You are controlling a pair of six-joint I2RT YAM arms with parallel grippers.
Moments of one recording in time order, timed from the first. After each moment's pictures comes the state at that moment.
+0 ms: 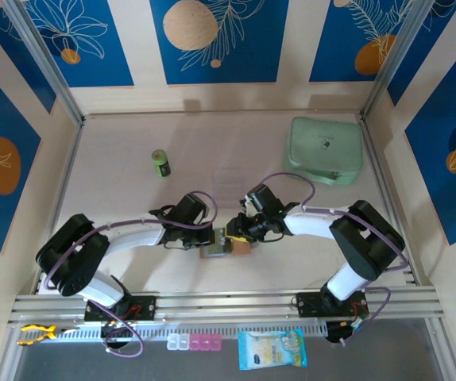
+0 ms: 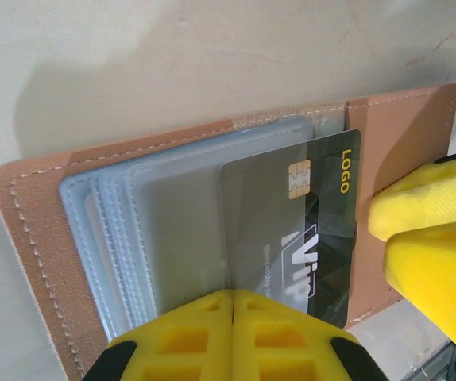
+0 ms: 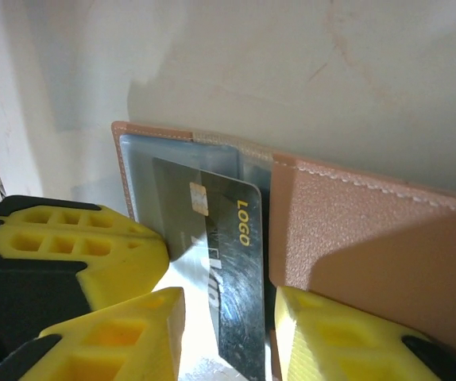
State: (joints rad) left arm -0.77 1.51 0.68 -0.23 0.31 -0.85; right arm 0.69 1.60 0.69 -0.09 -0.55 0.87
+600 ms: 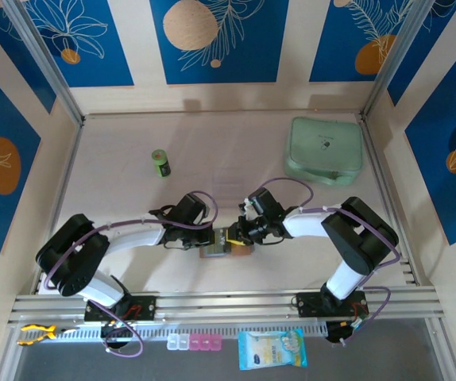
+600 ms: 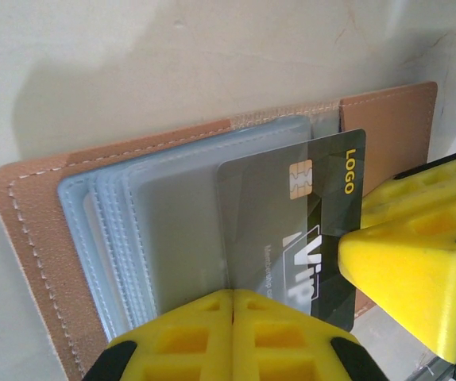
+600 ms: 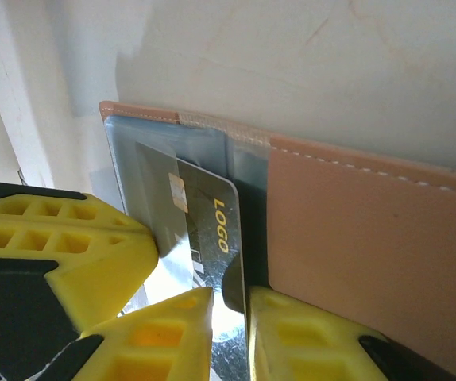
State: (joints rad) left arm -0.77 1.51 0.68 -0.23 0.31 -0.83; right arm 0.68 1.64 0.64 0.04 -0.62 0.90
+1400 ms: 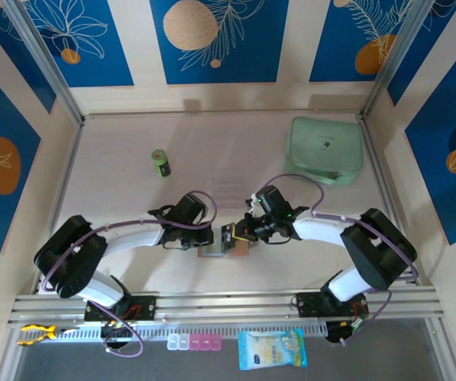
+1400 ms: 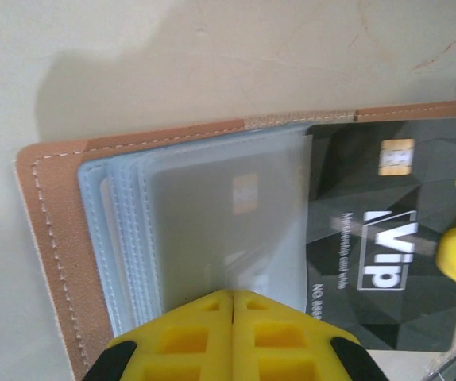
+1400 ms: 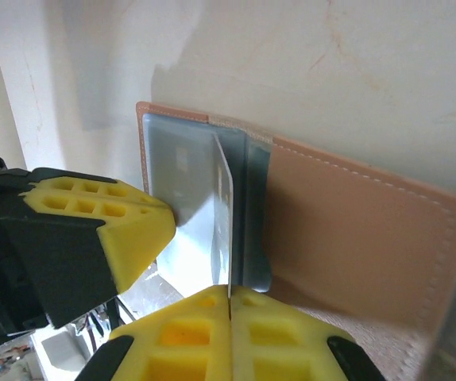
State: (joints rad) left arm -0.77 1.49 0.68 -0.26 0.28 -0.83; right arm 0.65 1.48 0.61 -0.06 -0.57 0.85
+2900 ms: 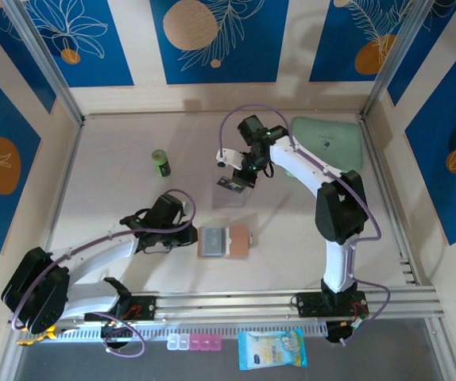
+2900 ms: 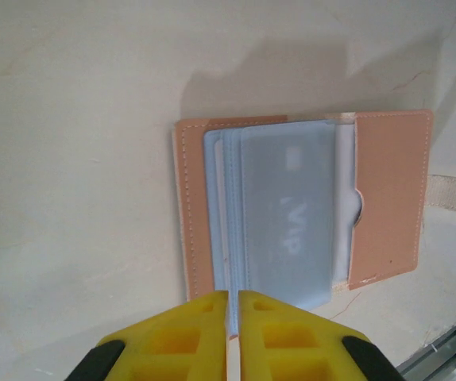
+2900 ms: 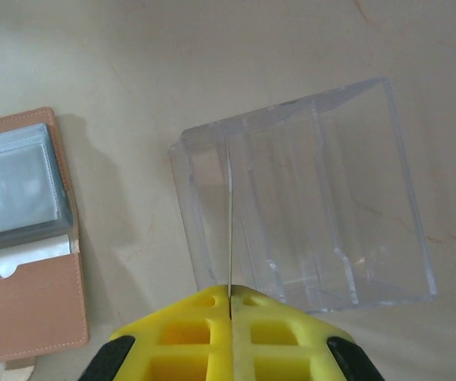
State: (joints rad) left arm -0.66 1.20 0.58 -0.38 0.26 -0.76; right arm 0.52 1.96 1.70 -1.01 -0.36 -0.78
